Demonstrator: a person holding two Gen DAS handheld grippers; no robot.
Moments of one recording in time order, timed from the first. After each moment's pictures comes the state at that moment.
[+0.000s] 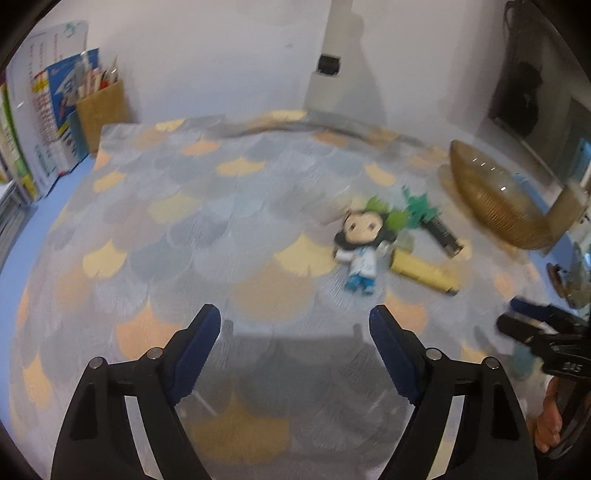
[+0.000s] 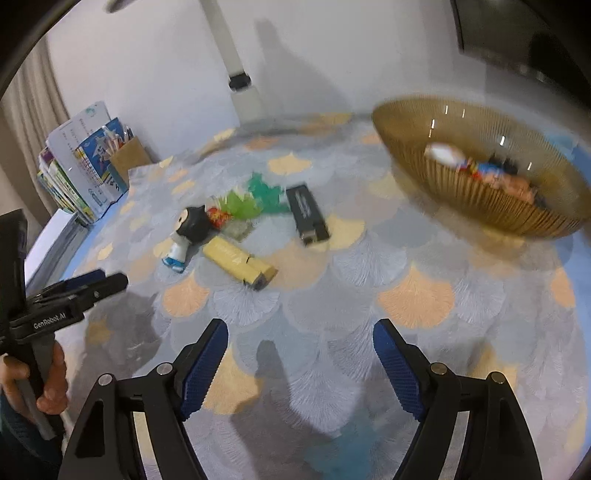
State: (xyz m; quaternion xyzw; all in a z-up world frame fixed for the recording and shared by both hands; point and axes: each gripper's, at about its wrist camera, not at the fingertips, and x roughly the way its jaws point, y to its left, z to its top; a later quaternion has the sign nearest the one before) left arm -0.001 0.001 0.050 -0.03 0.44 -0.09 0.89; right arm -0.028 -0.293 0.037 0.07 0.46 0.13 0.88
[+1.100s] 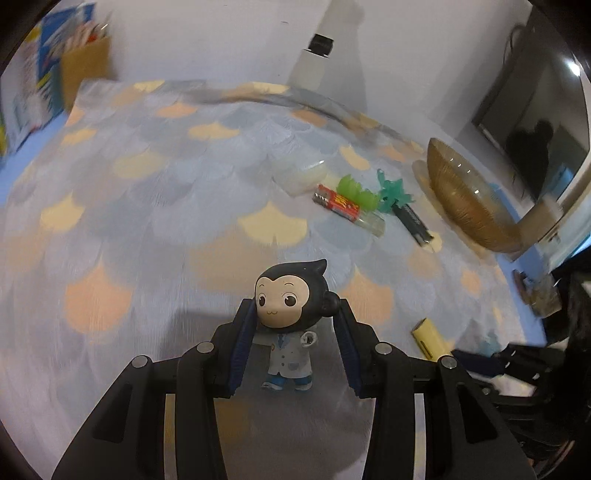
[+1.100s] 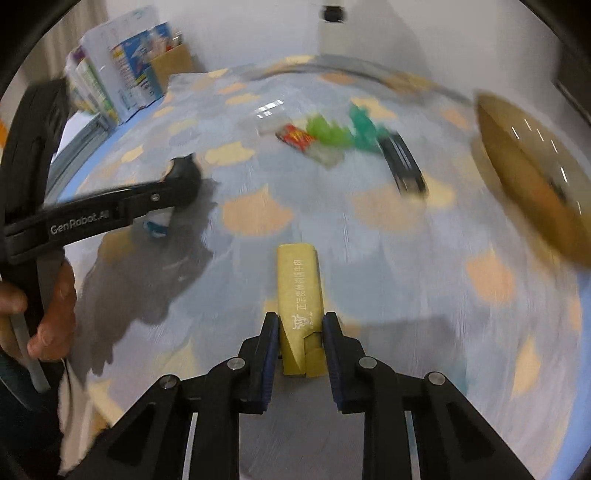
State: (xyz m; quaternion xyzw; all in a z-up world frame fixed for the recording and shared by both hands) left arm -0.013 -0.001 0.031 -0.12 0.47 -0.14 0.87; right arm -0.048 -0.224 0.028 -0.04 0.53 0.18 0.83
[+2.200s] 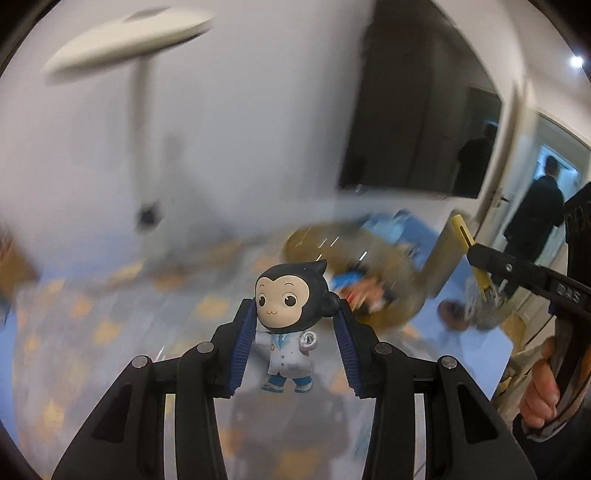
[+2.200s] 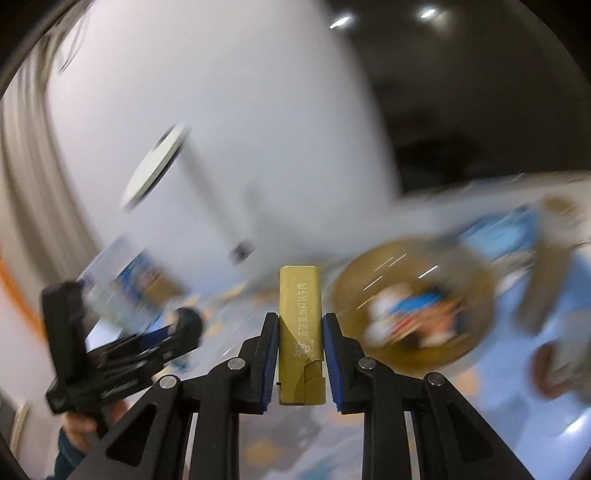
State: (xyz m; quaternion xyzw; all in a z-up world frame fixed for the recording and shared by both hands) left arm 0.022 -0.160 0.203 0.01 0.31 -0.28 0.91; right arm -0.056 -0.412 0.213 0.16 0.27 0.09 0.94
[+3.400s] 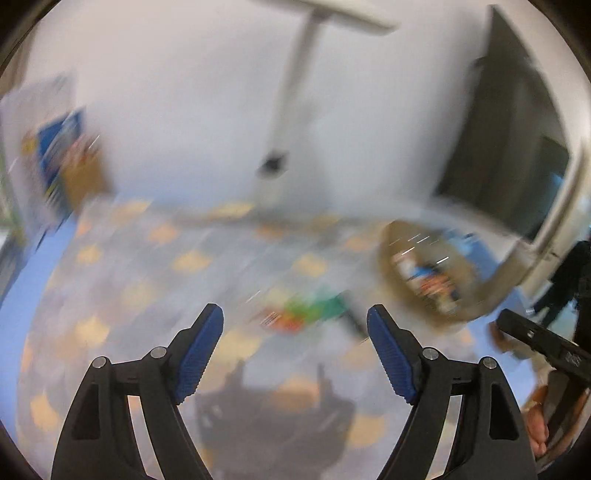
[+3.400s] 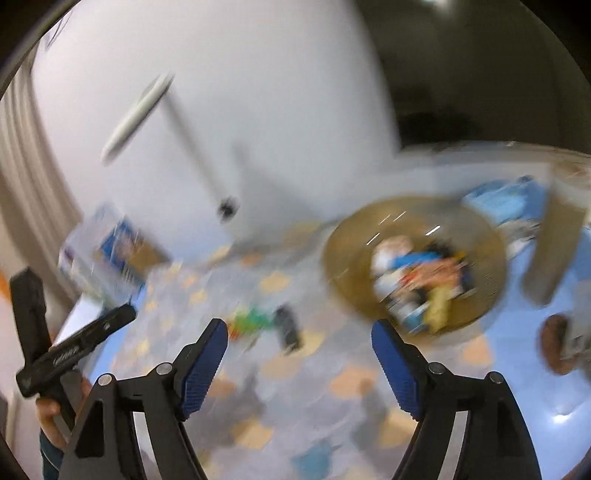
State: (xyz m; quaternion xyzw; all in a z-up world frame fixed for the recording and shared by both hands) left arm -0.011 -0.027 0.129 -0.08 0.37 -0.11 0.92; right arm -0.046 -0.343 0.154 0.13 0.35 0.12 0.92
